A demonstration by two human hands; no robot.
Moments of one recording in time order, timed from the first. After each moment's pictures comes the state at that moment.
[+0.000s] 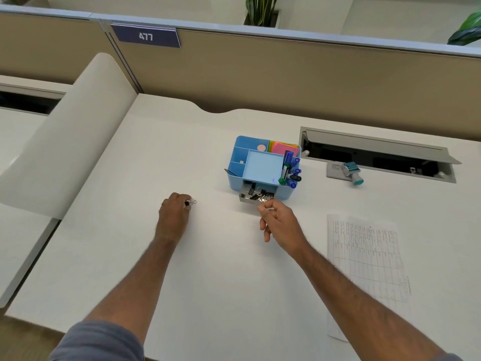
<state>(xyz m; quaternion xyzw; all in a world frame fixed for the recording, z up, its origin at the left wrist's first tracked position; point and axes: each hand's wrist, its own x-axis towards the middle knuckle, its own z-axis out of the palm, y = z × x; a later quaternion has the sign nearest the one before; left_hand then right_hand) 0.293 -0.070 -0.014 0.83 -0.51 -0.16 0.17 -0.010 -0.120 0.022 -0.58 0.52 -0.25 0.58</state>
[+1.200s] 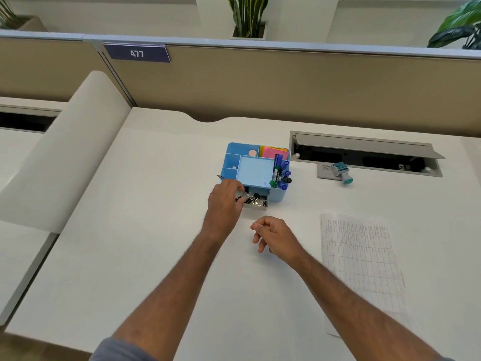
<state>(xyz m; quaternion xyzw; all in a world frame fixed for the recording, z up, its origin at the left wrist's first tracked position) 0.156 -0.115 0.056 0.71 -0.64 -0.15 0.26 -0.020 -0.101 0.028 -0.54 0.54 -0.17 0.62</state>
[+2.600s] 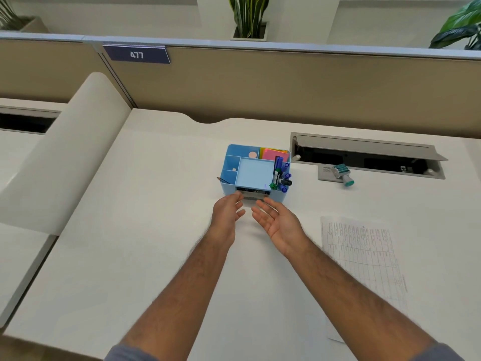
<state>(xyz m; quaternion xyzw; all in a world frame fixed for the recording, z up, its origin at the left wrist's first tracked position) 0.139 -0.126 0.039 0.66 -0.12 -0.55 0.49 -0.006 -0.134 0.038 -0.05 0.46 -0.42 0.78</state>
